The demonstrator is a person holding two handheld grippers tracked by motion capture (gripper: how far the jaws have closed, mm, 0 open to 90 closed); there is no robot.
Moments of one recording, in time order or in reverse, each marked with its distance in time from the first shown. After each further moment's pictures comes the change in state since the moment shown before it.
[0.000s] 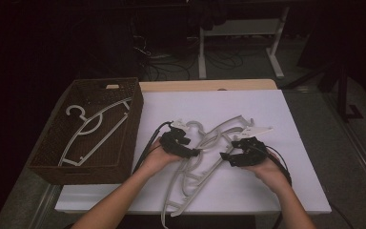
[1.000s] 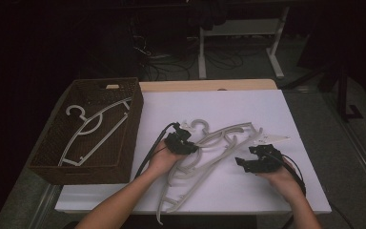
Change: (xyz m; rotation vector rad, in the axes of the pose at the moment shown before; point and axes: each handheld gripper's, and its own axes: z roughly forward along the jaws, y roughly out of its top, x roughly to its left) left arm -0.002 0.002 0.013 0.049 0.100 -0.003; right arm -0.019 -0.035 -0.017 0.013 -0.096 0.069
